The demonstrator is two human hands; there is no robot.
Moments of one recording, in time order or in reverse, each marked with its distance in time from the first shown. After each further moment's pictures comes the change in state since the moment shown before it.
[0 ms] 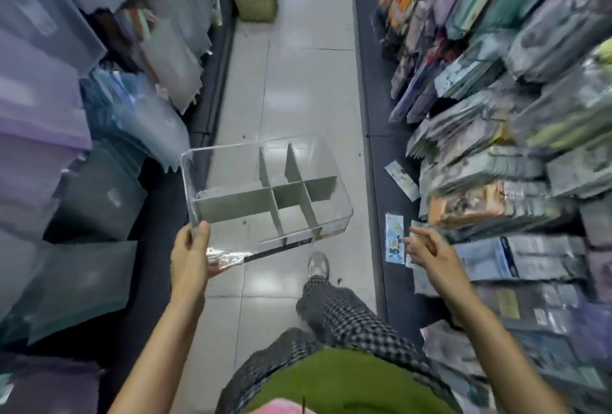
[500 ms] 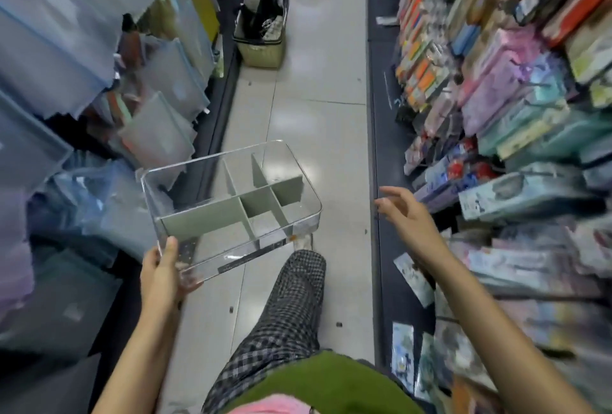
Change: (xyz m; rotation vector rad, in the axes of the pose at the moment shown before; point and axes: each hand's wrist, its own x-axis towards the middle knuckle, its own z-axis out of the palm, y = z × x) left_hand 0.289 0.184 0.156 -0.113 0.193 -0.057; right_hand 0.382 -0.272 0.006 -0.050 -0.109 -0.215
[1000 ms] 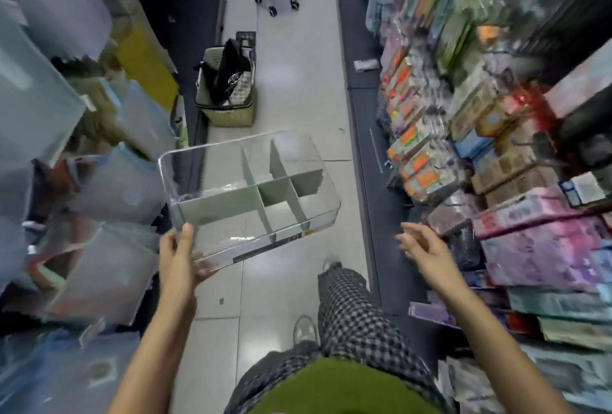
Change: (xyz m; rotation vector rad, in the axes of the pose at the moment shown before) left_hand 0.280 0.241 0.310 0.037 -0.174 0.065; right_hand 0.358 -0.103 -0.074 0.012 0.111 0.186
